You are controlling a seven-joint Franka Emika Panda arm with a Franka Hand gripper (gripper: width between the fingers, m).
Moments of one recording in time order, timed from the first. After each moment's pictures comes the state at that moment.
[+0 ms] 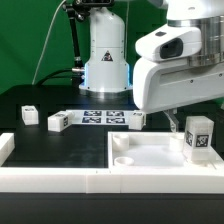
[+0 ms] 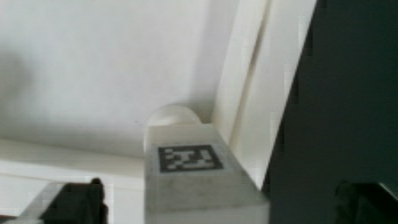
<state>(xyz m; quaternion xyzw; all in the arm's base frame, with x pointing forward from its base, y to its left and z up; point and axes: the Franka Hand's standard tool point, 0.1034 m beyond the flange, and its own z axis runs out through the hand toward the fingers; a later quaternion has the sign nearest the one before) 0.619 0.121 0.087 -0.99 -0.12 0.04 0.08</state>
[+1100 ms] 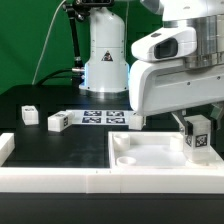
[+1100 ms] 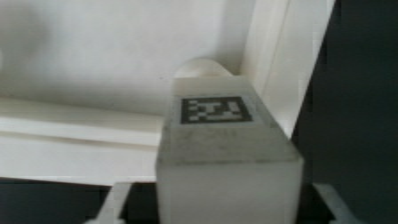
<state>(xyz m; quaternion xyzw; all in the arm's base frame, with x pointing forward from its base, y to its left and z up) 0.634 0.115 0.083 -0.99 -0.09 -0.01 0.07</state>
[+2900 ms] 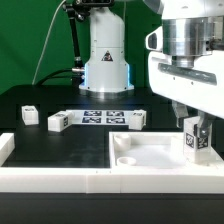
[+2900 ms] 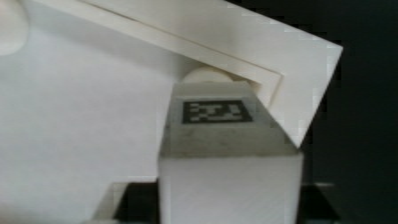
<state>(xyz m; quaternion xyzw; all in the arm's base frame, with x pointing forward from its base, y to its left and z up) 0.628 0.106 0.081 -0.83 0.55 0.01 0.04</state>
